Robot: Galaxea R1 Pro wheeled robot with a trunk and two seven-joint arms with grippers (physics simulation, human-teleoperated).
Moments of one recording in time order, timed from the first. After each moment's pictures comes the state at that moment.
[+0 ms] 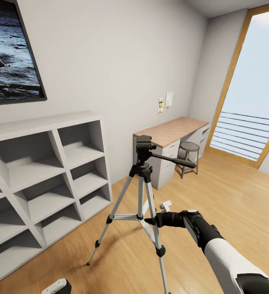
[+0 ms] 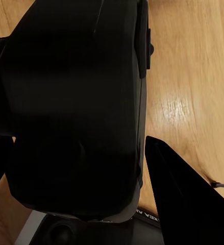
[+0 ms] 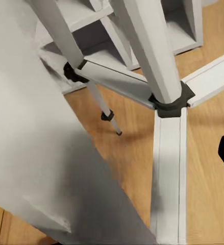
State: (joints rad) left arm -0.27 0.24 -0.41 -0.49 1.01 0.21 0.14; right arm -0.77 -0.01 0.02 -0.50 0.13 0.32 0.82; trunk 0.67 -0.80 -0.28
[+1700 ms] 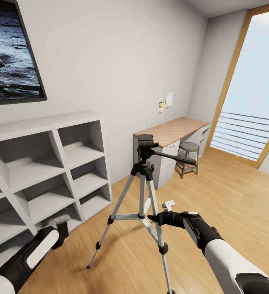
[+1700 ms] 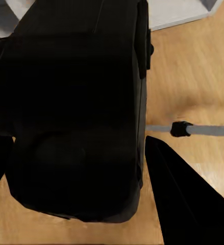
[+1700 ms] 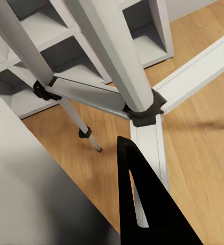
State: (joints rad) left arm -0.50 0.34 -0.40 -0.95 0.99 0.47 0.64; right arm -0.77 -0.01 0.02 -0.46 0.06 0.26 0.69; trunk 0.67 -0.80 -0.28
